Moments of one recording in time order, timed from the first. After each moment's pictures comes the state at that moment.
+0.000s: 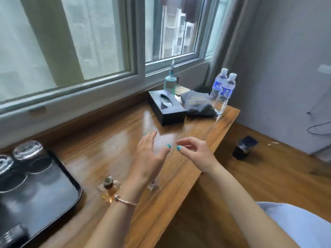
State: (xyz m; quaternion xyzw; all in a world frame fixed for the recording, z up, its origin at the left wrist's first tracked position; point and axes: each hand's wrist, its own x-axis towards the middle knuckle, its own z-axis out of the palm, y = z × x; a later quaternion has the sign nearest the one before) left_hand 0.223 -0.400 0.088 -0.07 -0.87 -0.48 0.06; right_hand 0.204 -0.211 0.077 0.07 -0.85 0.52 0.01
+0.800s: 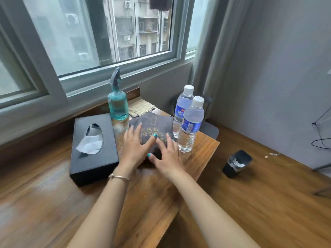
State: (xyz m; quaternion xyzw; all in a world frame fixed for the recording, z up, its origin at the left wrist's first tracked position) left_hand -0.132 -0.147 0.039 -0.01 -0.90 -0.43 0.06; right_hand -0.099 -0.012 0.025 0.02 -0.95 0.31 -0.01
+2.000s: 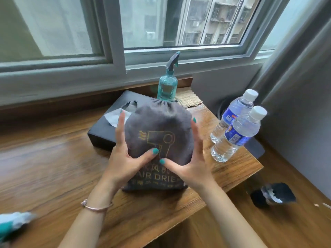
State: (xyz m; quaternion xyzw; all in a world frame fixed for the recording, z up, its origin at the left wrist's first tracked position) left_hand -0.013 -0.198 0.065 0.07 -0.76 -0.61 0.19; right_hand -0.074 -0.010 0.058 0.30 -0.80 0.52 0.05
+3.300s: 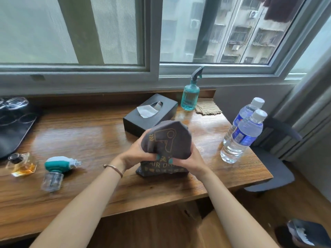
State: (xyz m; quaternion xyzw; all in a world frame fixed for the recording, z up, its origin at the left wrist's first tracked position) left_hand 0.029 -0.197 0.048 0.05 -0.69 -0.72 0.02; right_hand -0.073 0.000 0.028 0.23 -0.69 0.62 -0.28
